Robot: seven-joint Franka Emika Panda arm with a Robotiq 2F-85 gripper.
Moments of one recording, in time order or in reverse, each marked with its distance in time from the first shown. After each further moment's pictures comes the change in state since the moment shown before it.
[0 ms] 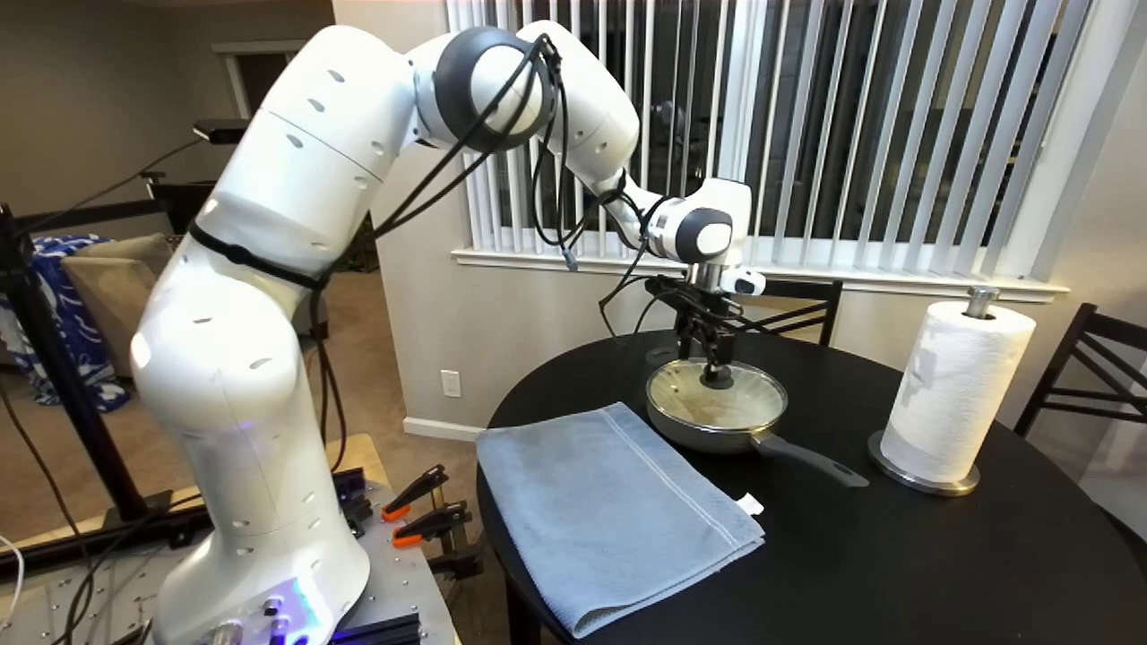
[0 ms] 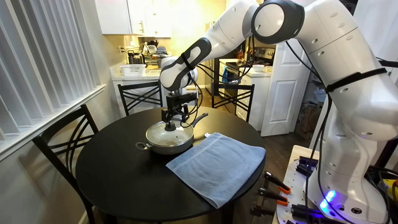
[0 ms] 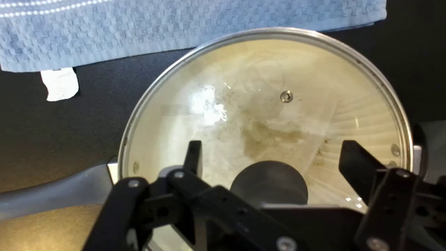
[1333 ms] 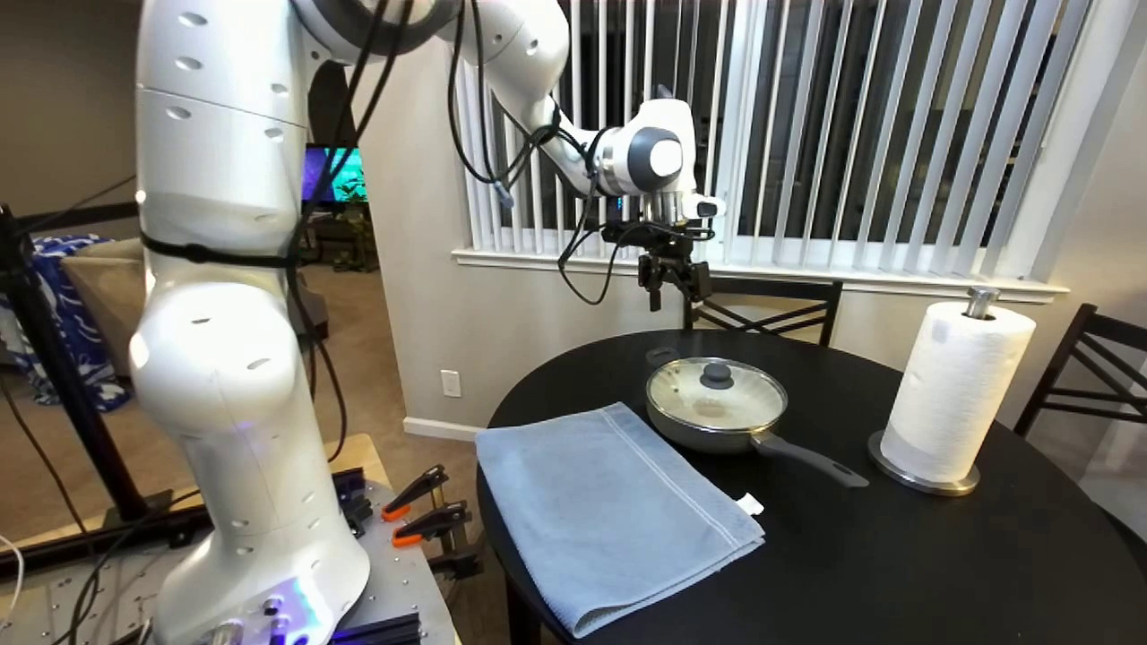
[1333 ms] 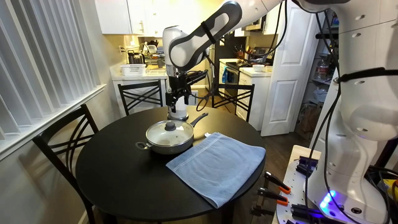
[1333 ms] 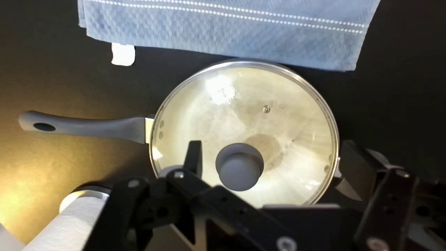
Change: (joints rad) arm -0.010 -0.367 0.093 -0.291 -0.204 0.018 -0.044
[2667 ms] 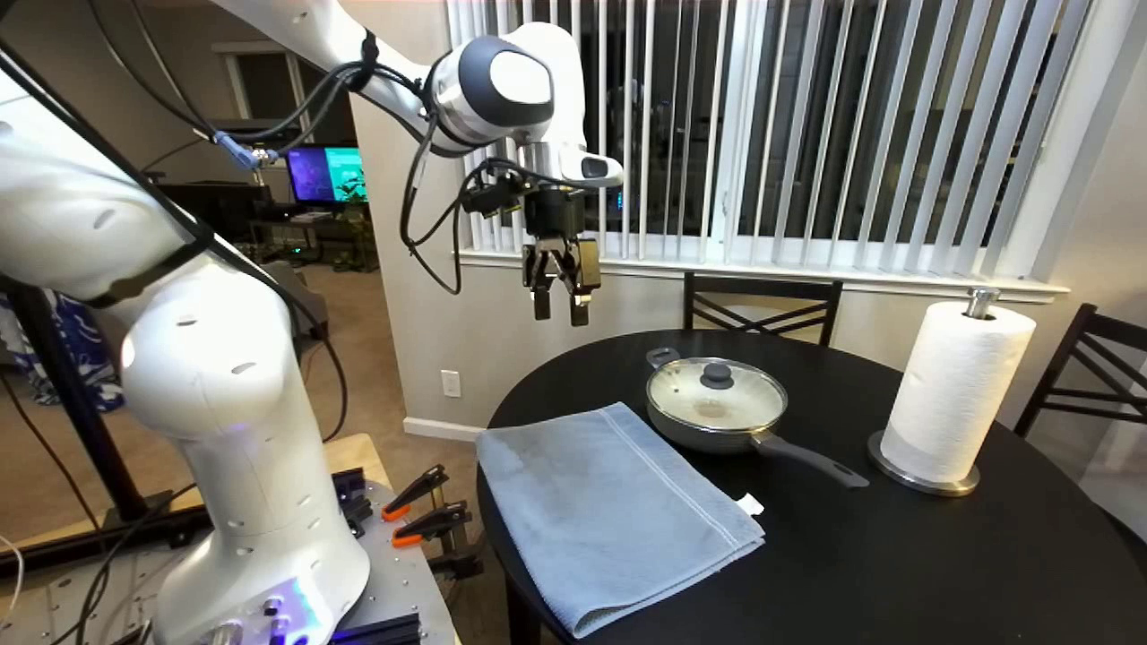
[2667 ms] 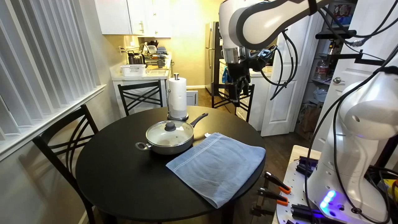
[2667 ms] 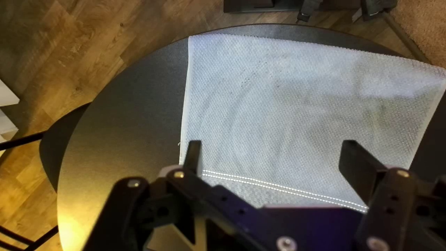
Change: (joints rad) arm -0.073 -0.809 0.042 -0.672 -0.015 -0.299 -0.076
